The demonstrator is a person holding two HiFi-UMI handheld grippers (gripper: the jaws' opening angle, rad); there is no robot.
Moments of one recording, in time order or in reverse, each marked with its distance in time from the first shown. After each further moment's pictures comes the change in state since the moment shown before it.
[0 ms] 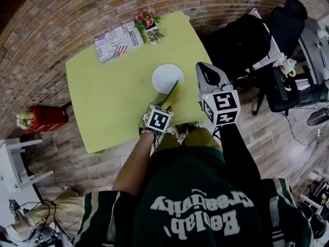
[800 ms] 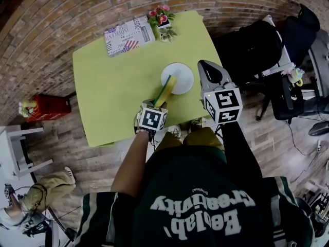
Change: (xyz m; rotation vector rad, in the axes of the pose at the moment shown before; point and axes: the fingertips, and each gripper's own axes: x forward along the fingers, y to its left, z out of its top) left arm -0.030 0.056 -0.008 -0.119 -0.052 0.086; right arm 0.034 0.022 0.002 -0.018 0.010 0.076
